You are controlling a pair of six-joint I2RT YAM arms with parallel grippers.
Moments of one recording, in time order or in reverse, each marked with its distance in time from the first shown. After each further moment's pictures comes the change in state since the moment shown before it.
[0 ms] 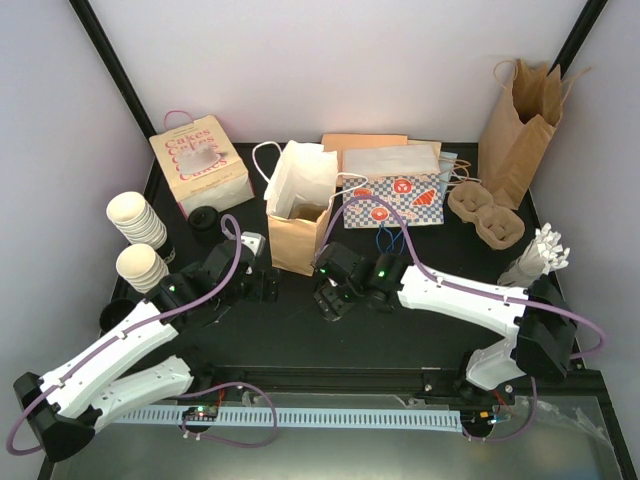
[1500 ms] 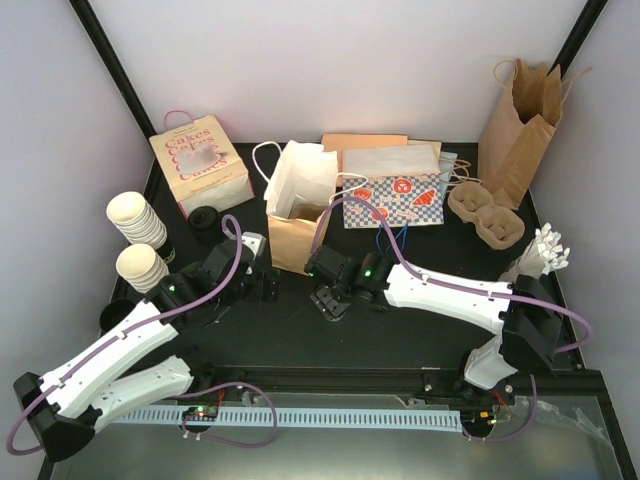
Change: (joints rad) left arm 0.000 0.000 0.002 -0.002 0.001 0.017; right arm 0.034 0.082 0.072 -0.069 0.082 -0.010
